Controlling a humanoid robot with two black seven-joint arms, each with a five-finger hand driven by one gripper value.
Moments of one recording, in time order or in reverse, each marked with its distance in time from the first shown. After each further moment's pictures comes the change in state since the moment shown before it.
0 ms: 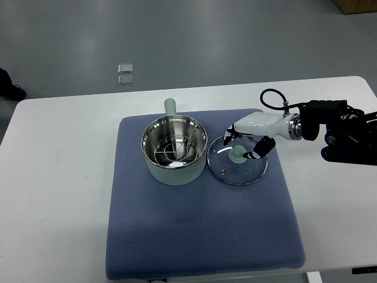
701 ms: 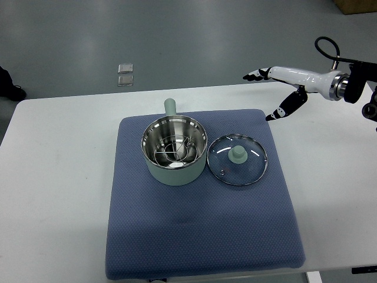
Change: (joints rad) left arm 0.000 0.000 0.000 0.000 0.000 0.000 0.000; right arm -0.305 -0.225 0.760 -0.067 0.019 0.319 0.007
